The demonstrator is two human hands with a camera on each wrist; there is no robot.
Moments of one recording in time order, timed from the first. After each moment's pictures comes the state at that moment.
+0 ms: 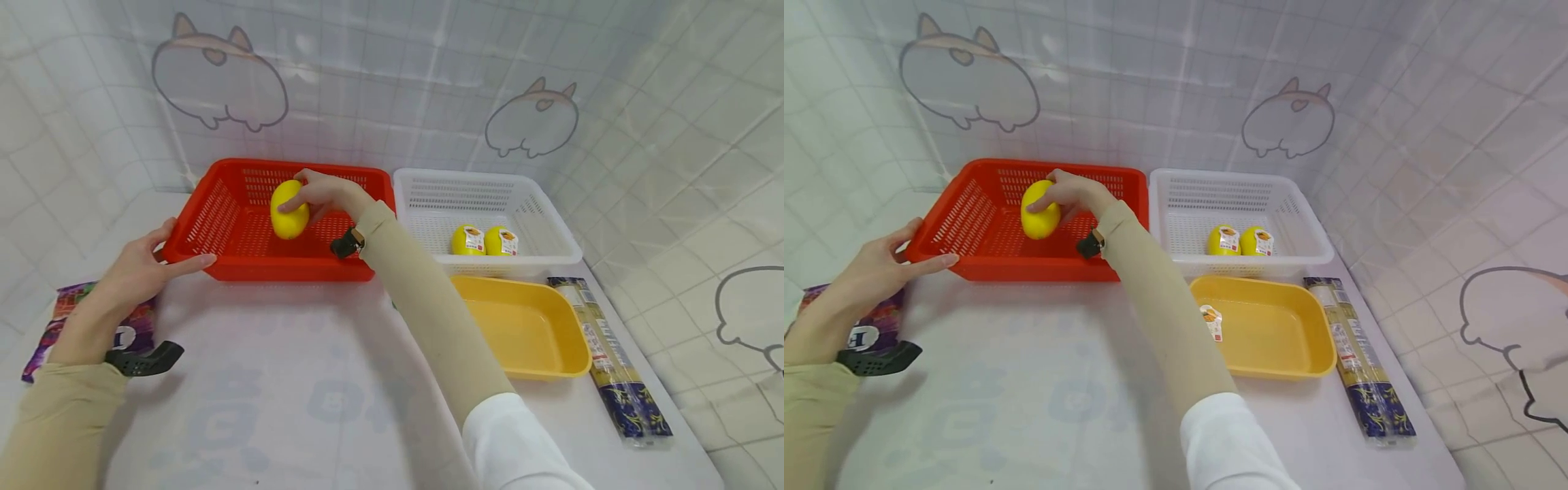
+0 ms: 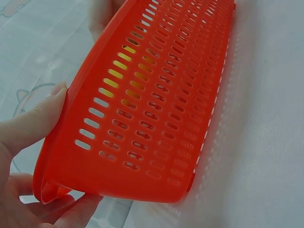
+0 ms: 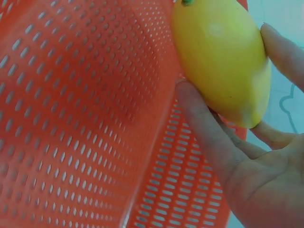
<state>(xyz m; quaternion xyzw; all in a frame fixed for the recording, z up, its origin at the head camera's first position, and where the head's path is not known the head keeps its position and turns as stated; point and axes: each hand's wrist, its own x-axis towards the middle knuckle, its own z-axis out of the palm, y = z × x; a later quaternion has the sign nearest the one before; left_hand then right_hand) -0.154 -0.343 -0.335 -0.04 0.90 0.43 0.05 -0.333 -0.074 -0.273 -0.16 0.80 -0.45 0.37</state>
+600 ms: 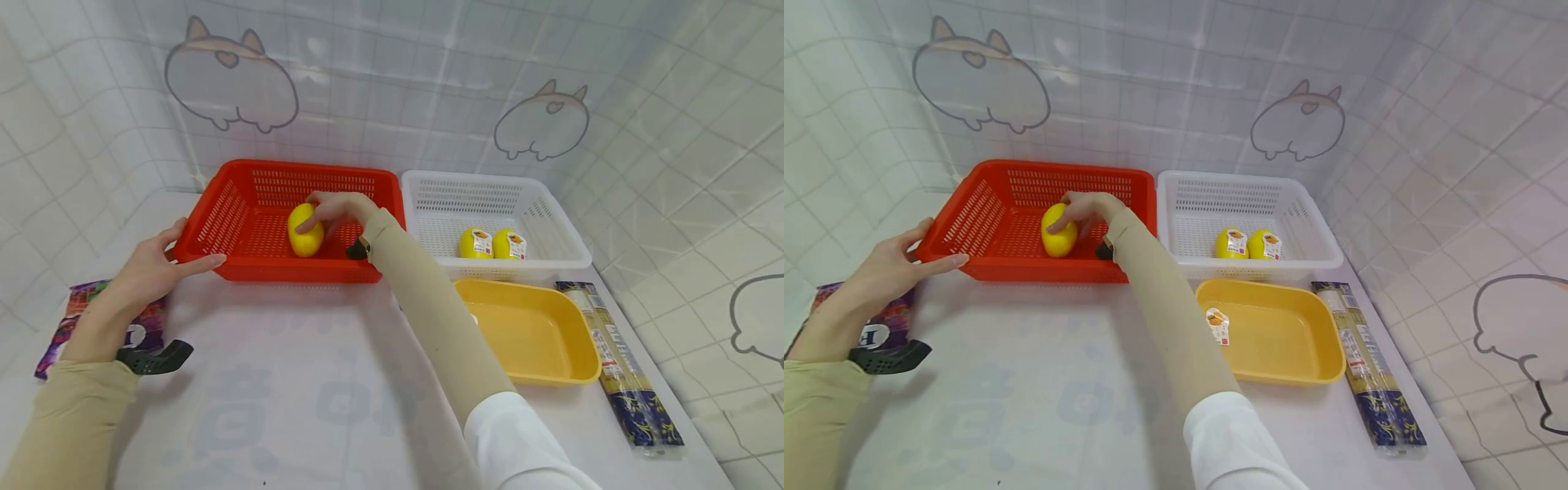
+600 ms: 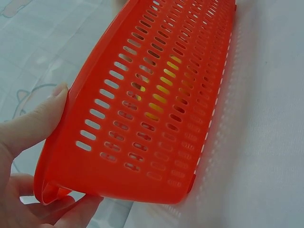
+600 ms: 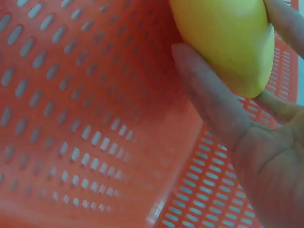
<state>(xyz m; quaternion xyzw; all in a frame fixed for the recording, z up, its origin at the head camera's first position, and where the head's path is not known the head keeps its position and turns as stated) -0.152 -0.333 -0.332 -0.05 0.90 0.43 0.06 -0.349 -0.064 -0.307 -0.20 0.80 -0.36 0.43</state>
